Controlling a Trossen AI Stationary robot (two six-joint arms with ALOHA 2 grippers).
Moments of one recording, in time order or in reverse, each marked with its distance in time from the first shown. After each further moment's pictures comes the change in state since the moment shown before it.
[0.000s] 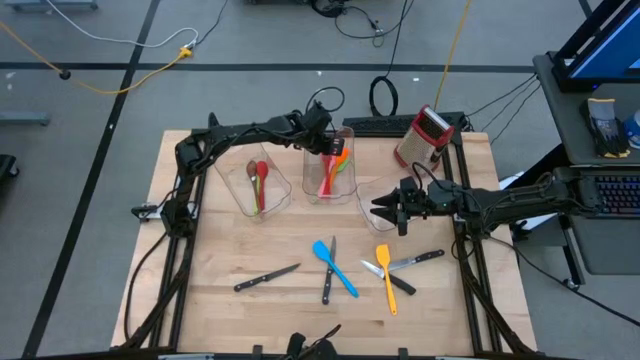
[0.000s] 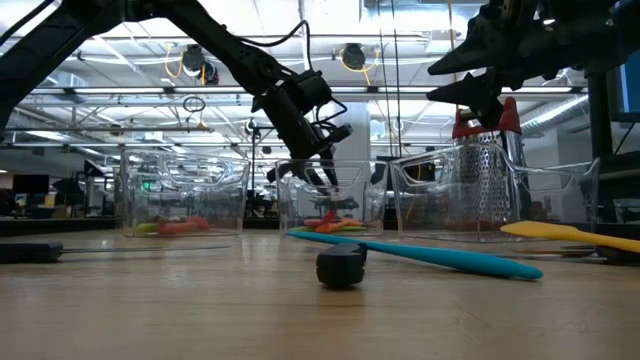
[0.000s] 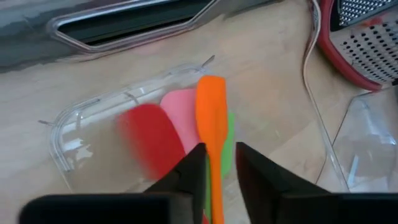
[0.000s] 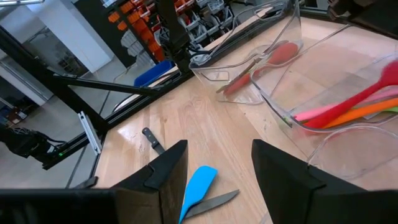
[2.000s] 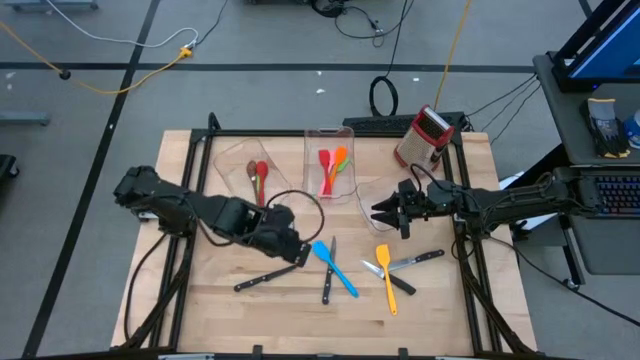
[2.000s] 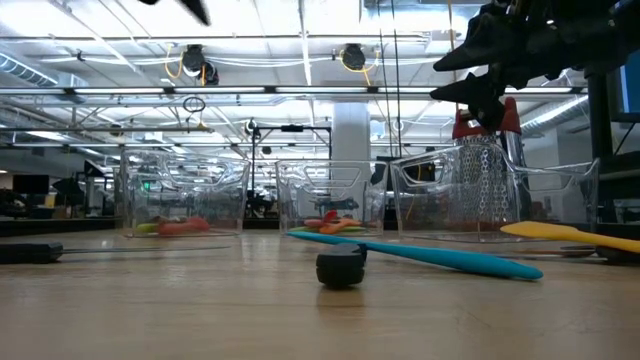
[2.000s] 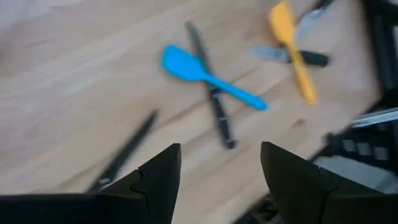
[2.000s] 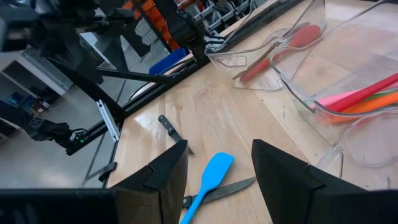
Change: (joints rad) left arm -0.877 -0.453 0.000 -0.673 -0.259 -0.752; right arm 0.002 0.000 0.000 -0.012 -0.084 0.027
